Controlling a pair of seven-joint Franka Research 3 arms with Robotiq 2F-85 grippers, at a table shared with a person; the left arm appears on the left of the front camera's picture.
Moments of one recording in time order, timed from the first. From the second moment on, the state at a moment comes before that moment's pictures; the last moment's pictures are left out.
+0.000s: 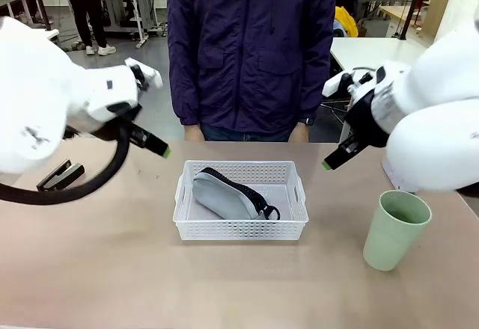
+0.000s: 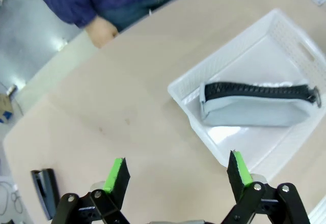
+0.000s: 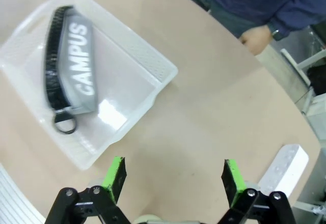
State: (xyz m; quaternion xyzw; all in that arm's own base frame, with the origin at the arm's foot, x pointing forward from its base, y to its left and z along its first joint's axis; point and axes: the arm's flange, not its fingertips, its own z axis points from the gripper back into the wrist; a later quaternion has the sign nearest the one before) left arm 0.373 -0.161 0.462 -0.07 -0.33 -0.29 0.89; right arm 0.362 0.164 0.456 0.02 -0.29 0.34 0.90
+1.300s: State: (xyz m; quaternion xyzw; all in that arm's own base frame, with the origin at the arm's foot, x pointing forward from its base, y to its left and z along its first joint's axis) left arm 0.218 0.200 0.506 -0.54 -0.36 0.00 0.76; right arm 0.269 -0.232 0.487 0.57 -0.28 0.01 0.77
